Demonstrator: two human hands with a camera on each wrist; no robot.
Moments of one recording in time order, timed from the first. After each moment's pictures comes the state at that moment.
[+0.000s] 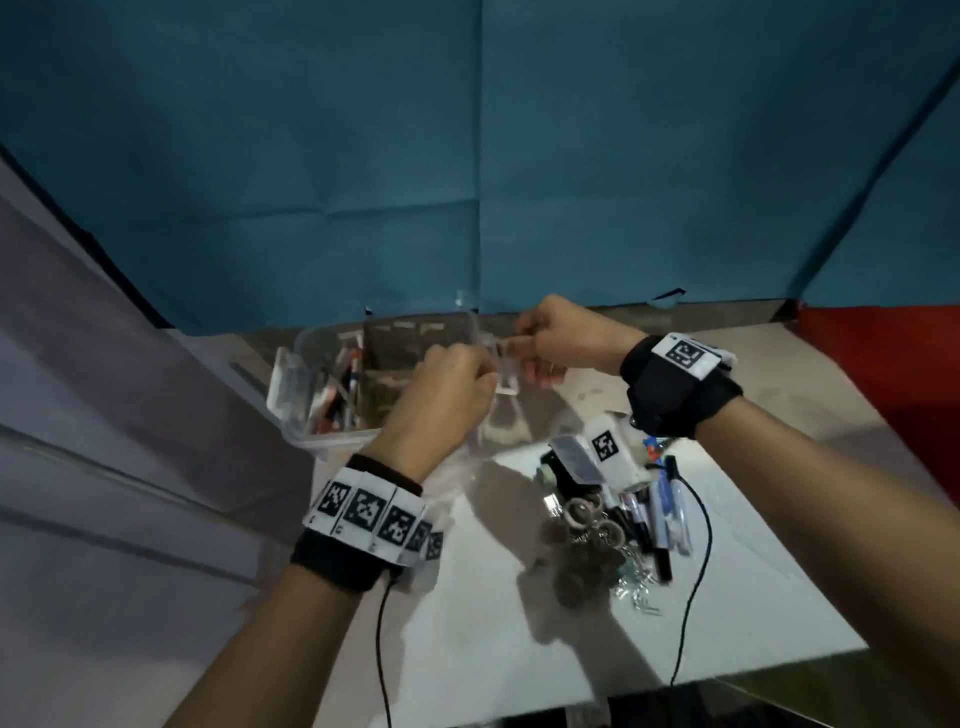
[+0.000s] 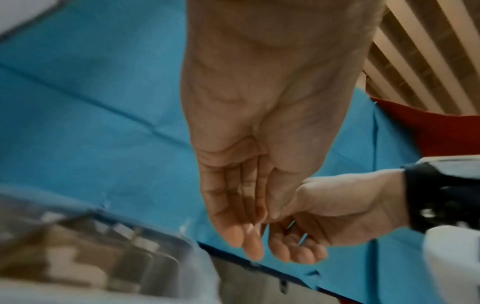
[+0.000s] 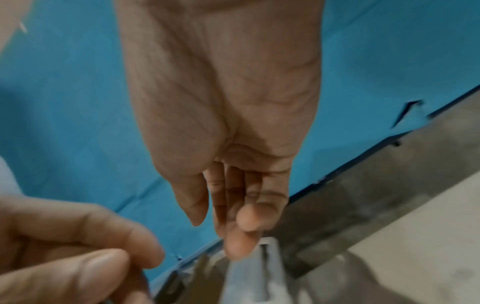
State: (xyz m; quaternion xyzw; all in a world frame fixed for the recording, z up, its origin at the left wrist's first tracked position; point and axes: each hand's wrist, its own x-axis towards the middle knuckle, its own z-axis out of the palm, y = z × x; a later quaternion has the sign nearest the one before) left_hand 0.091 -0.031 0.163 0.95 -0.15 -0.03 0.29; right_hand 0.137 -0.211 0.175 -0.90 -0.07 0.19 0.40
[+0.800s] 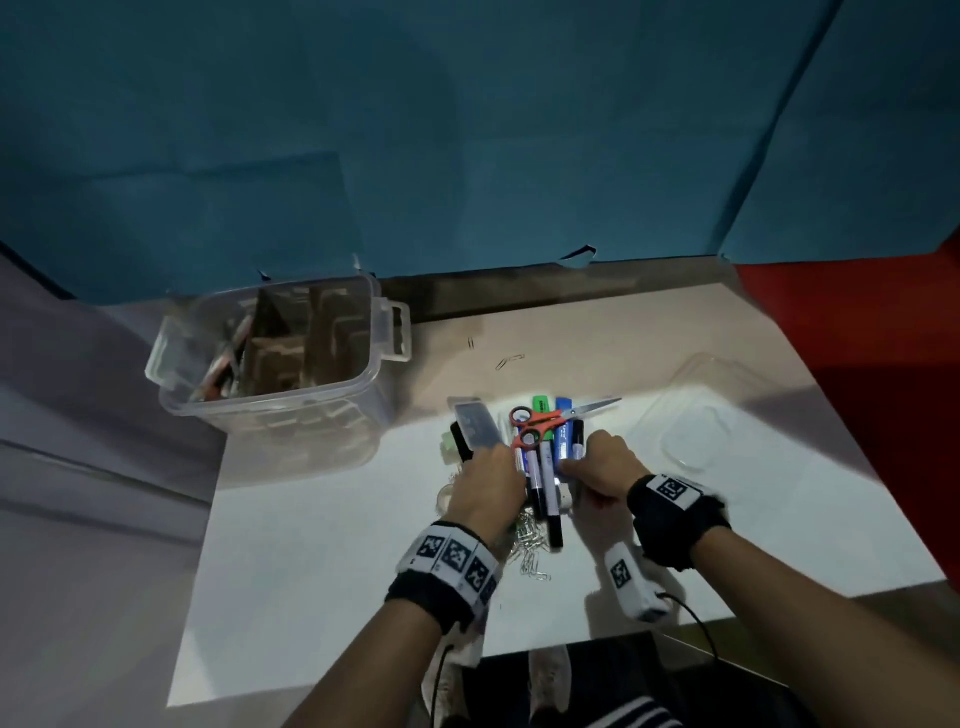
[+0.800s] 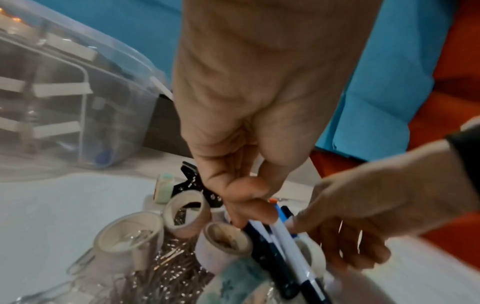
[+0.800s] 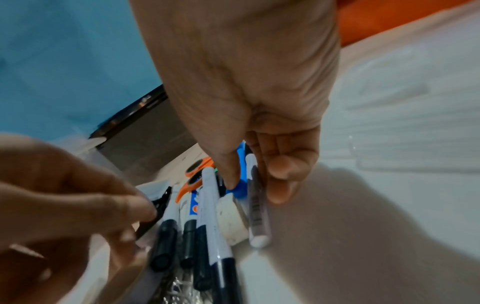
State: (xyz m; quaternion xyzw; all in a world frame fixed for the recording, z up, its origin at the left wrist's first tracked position) left_hand 0.002 -0.214 0.025 0.94 -0.03 -0.21 0.25; right_hand 0.012 -0.383 0.001 -0.90 0.18 0.25 0.29
